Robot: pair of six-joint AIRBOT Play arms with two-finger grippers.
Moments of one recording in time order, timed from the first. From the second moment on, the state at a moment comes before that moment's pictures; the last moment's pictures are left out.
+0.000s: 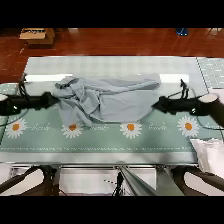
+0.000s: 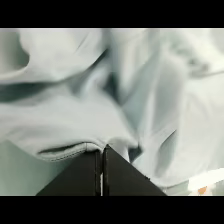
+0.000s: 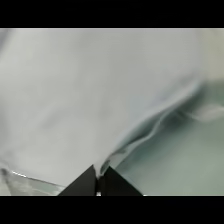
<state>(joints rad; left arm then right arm) 0.33 -1.19 0.78 0.64 -1.00 -1.00 -0.14 -1.22 0.73 -0.62 0.96 1.17</state>
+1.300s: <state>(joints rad) 0.33 -0.40 1.67 0.98 -1.15 -1.41 -0.22 -0.55 1.79 -1.27 1.17 1.55</state>
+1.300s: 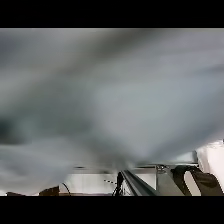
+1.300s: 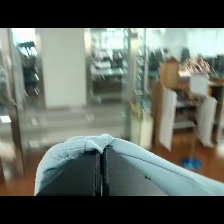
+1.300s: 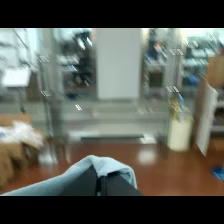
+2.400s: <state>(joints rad) 0.13 -0.89 0.86 0.74 -0.83 -1.22 -0.13 -1.47 1.80 -1.31 1.46 1.43</state>
